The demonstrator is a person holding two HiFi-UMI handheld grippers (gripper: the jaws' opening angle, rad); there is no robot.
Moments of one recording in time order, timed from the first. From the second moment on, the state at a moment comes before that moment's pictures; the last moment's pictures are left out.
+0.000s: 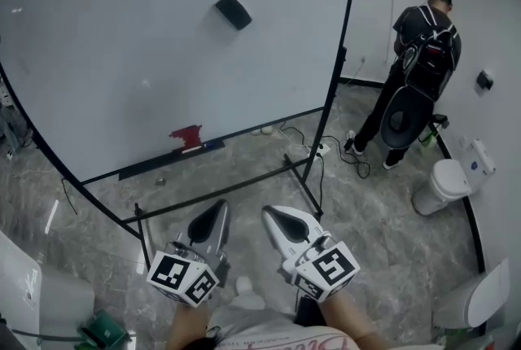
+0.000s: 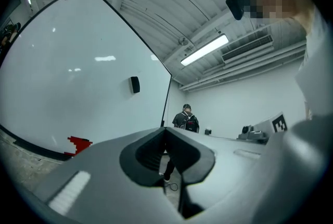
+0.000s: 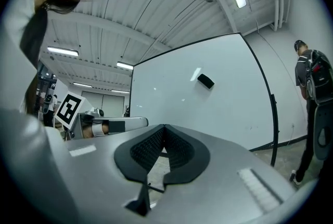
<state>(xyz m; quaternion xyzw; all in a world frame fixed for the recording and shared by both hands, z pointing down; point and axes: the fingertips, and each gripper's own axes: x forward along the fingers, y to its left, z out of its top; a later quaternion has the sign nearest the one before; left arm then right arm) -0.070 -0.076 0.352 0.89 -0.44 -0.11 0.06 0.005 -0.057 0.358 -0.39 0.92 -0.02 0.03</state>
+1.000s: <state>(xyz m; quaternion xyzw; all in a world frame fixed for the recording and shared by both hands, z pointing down) -0.110 -0.231 0.321 0.90 -0.41 -0.14 0.04 -0.031 -0.342 0.156 -0.46 0.86 0.22 0.02</state>
